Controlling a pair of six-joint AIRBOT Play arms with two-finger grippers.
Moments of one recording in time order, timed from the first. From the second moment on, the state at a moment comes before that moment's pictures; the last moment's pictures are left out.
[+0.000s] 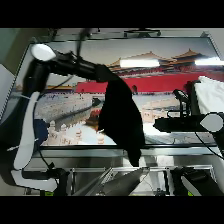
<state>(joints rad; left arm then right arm) -0.32 -1.58 1.75 0.55 -1.41 -1.23 0.19 -0.76 0.73 -1.07 1.20 1.65</state>
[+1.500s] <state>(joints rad) -0.15 -1.62 1.07 0.85 -1.27 -1.15 0.34 -1.27 0.50 -0.58 1.13 1.04</state>
